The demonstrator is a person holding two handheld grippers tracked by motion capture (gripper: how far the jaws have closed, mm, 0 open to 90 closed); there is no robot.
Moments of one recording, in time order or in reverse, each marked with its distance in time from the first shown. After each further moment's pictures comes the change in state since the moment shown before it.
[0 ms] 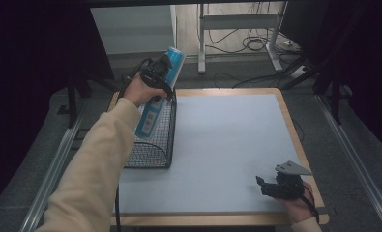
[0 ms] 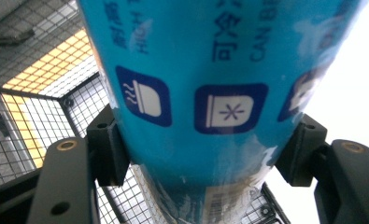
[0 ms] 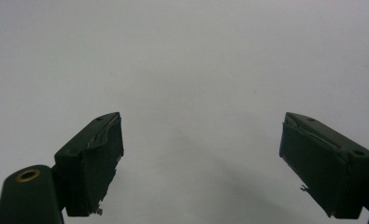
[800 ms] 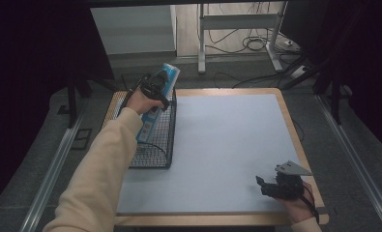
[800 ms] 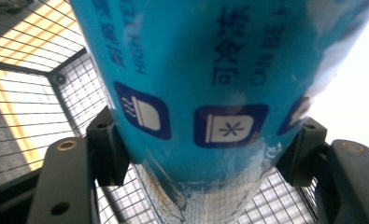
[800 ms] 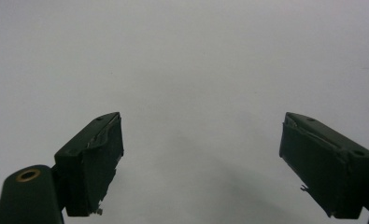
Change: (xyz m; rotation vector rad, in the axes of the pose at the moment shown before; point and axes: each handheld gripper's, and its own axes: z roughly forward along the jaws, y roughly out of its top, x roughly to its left) left arm 0.018 -0.013 0.070 0.088 0.037 -0.032; right arm 0.000 0.000 0.000 -0.006 -0.003 -0.005
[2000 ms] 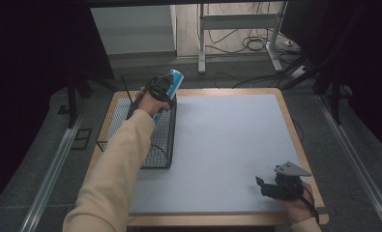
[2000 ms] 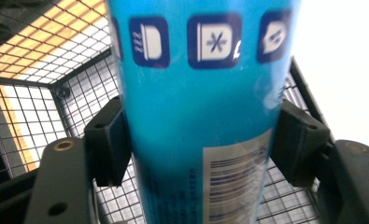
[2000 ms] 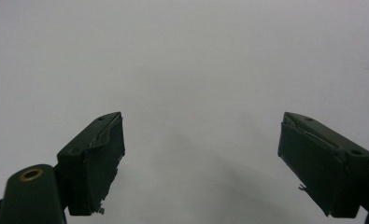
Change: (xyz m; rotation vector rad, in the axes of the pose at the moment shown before) left arm -0.002 0.021 0.042 0.009 0.095 -0.039; right arm 0.001 -0.001 0.001 0.003 -0.005 -0.018
